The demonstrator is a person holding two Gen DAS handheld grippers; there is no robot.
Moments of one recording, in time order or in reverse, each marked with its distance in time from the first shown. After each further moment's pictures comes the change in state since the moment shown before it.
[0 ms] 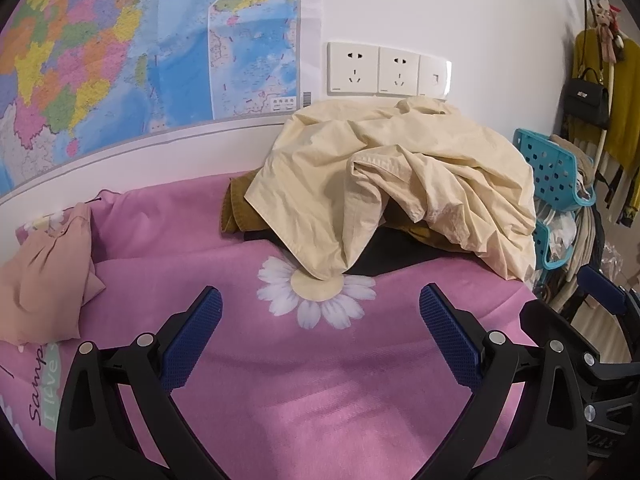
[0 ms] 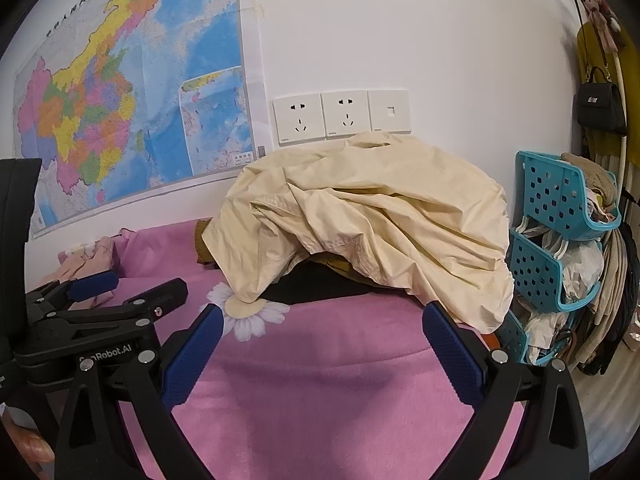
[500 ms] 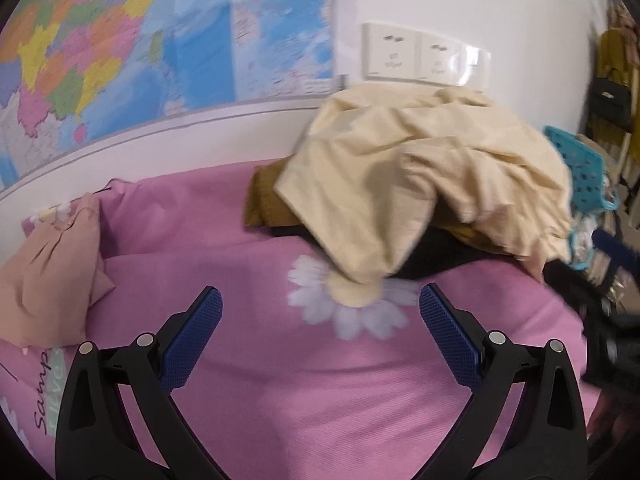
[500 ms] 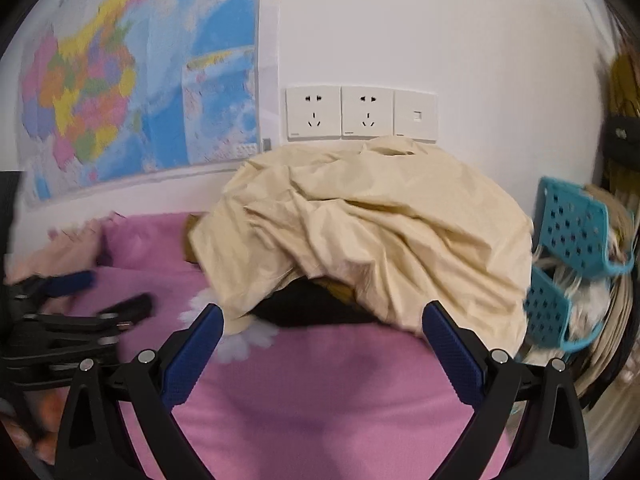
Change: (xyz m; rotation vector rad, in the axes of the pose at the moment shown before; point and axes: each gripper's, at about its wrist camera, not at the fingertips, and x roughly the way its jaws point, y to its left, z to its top) left arm 0.040 0.036 0.009 -0.028 0.052 0.070; right arm 0.064 0.008 0.033 -0.154 0.032 0.003
